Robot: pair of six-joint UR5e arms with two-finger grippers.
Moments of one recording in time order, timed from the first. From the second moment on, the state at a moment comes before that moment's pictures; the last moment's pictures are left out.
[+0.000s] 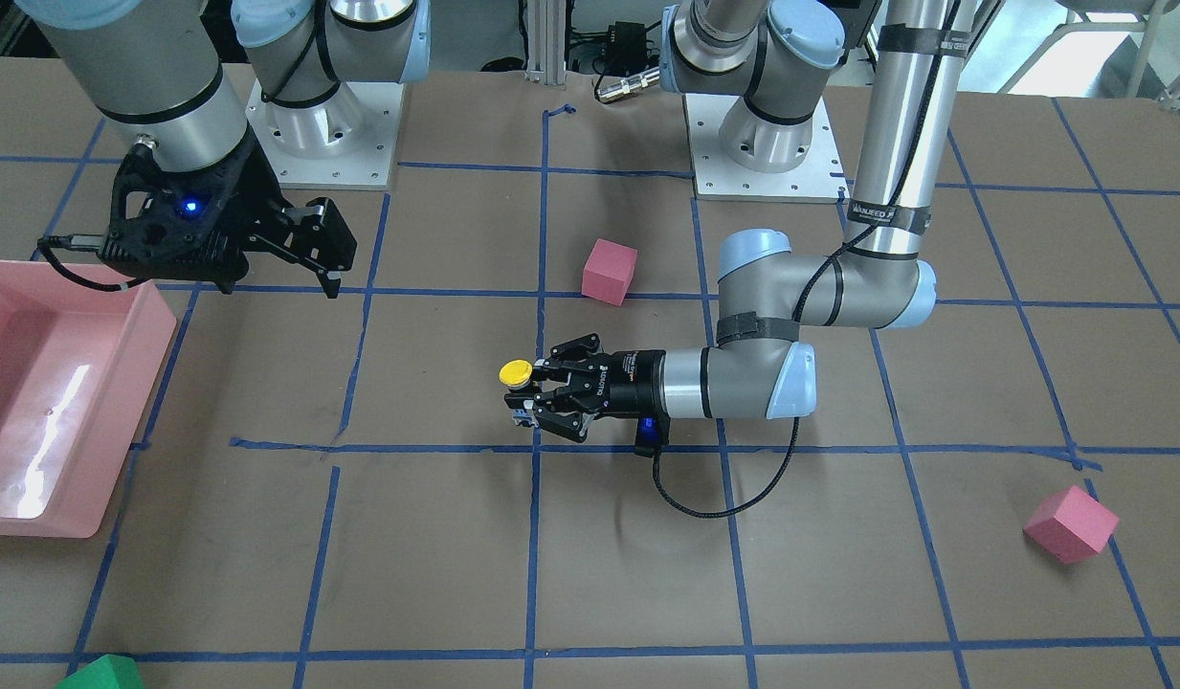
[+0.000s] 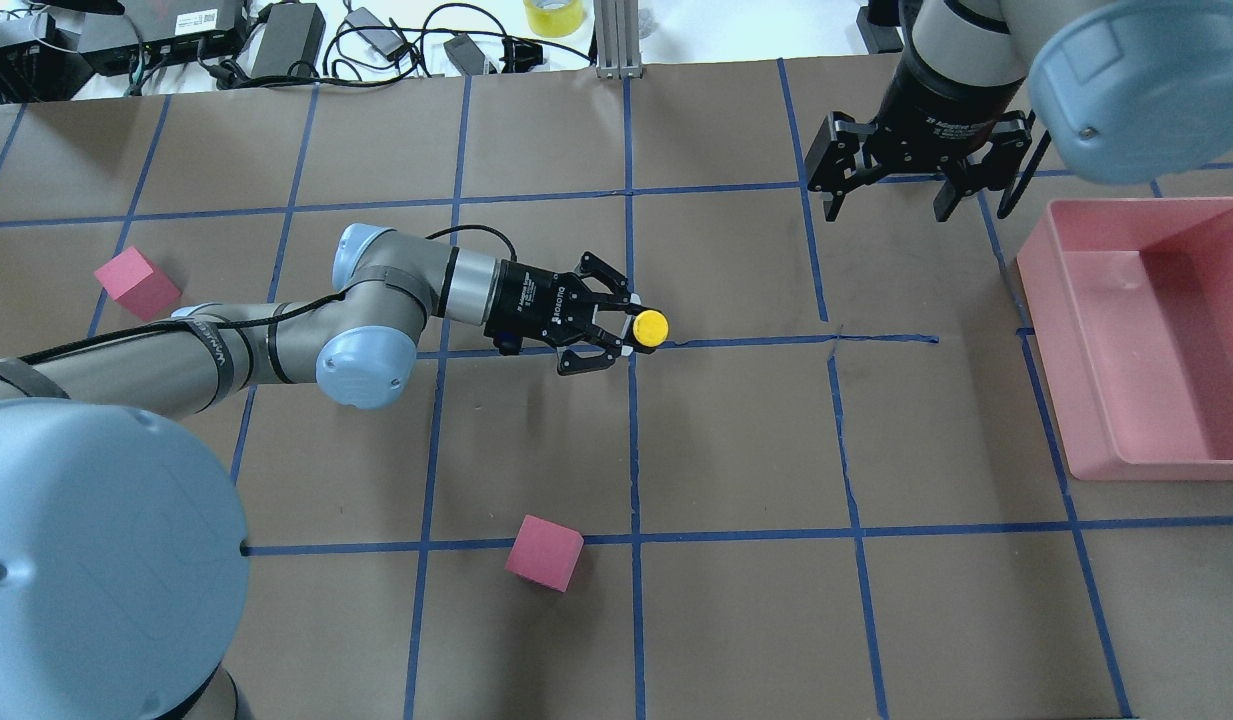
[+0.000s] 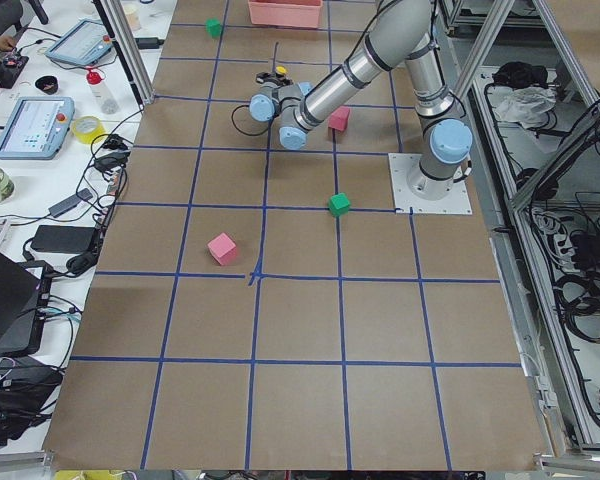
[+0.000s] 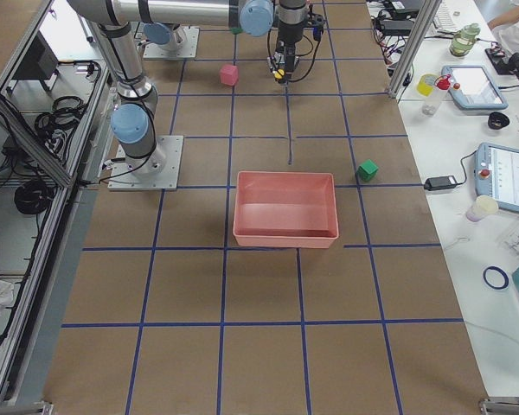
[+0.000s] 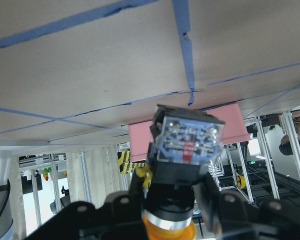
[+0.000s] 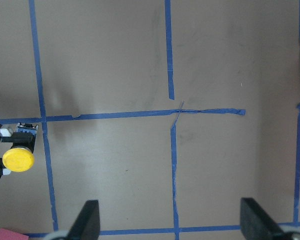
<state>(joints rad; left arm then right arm) -1.59 -2.12 -1.93 -0.99 0.37 -1.07 1.60 -1.51 1.57 -1.66 -1.55 0.07</state>
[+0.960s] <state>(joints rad) -1.59 -2.21 -1.93 -1.09 0.29 -1.08 1.60 -1.51 1.57 -1.66 -1.55 0.07</state>
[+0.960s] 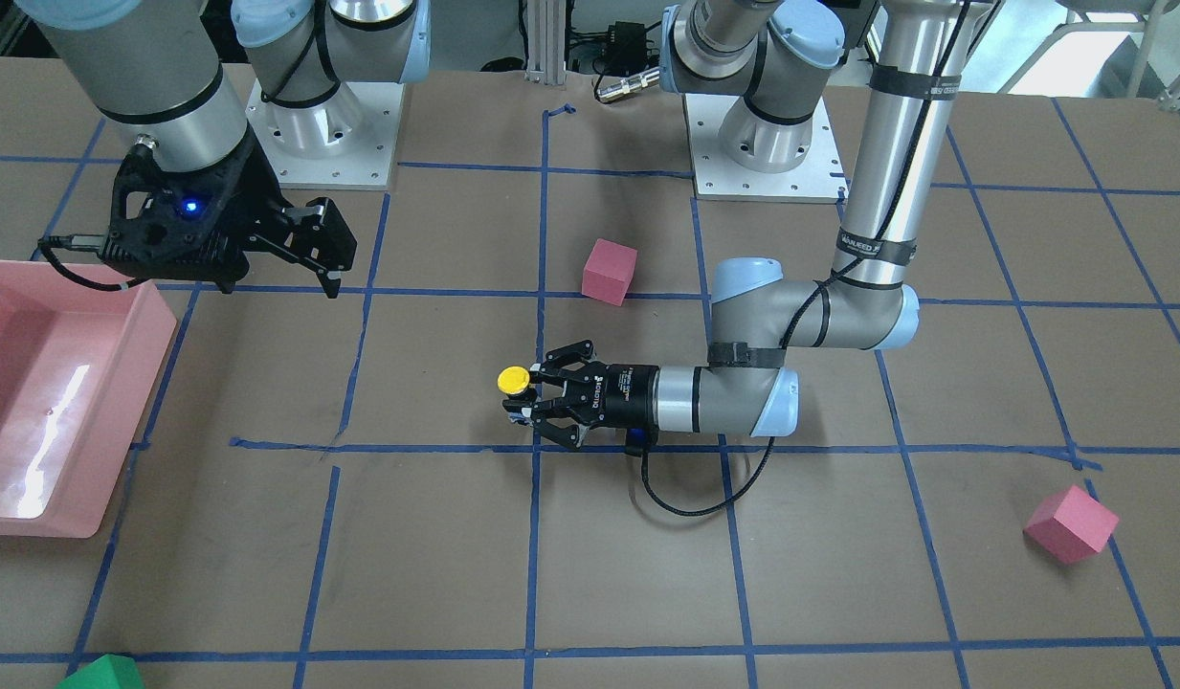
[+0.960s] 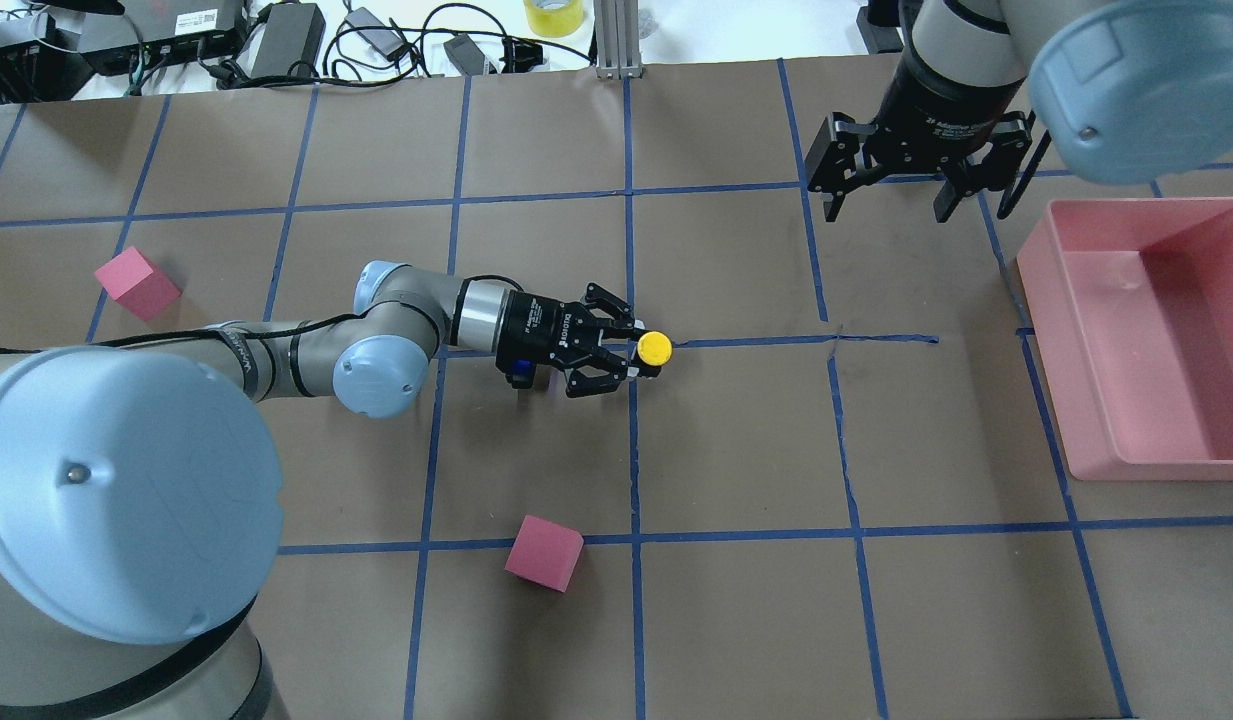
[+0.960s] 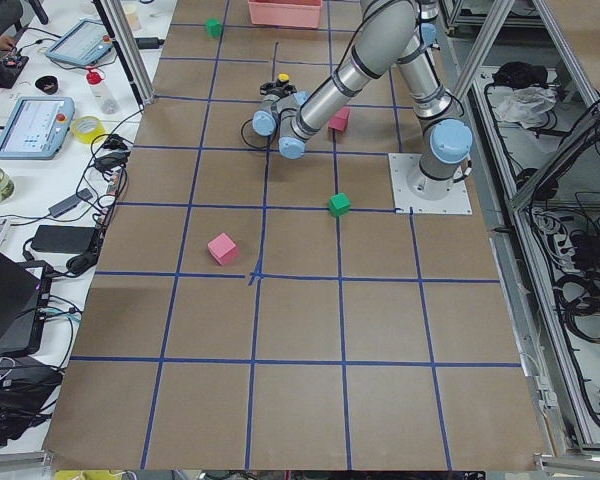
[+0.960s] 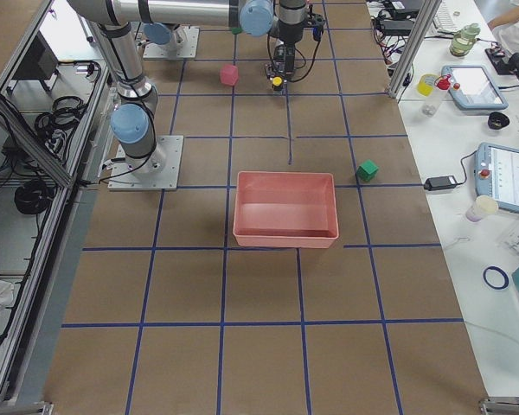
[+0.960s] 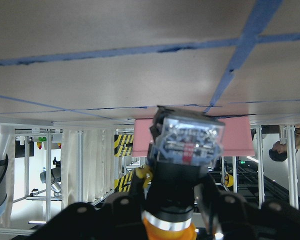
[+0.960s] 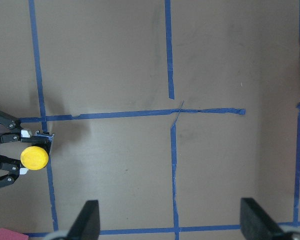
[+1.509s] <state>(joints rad) -1.58 -2.23 -1.93 -1.09 0.29 -1.08 1.60 -1.51 1.57 -1.66 -1.55 0.07</state>
